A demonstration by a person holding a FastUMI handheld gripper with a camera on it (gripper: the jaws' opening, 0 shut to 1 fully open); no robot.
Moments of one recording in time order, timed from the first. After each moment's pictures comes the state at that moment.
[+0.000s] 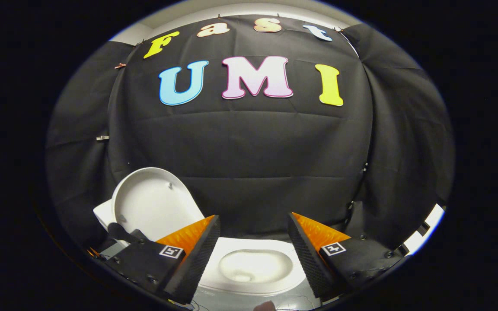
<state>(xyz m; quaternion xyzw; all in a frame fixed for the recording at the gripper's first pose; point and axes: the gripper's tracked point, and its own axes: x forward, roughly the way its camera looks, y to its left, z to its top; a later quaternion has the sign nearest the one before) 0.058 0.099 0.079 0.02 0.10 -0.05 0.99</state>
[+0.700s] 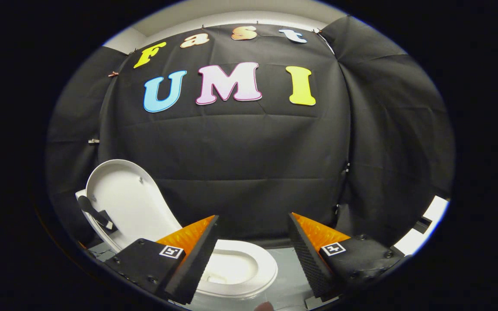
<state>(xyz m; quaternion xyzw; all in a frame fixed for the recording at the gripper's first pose) 0.034 -0.008 0.039 0.02 0.04 -0.06 1.00</state>
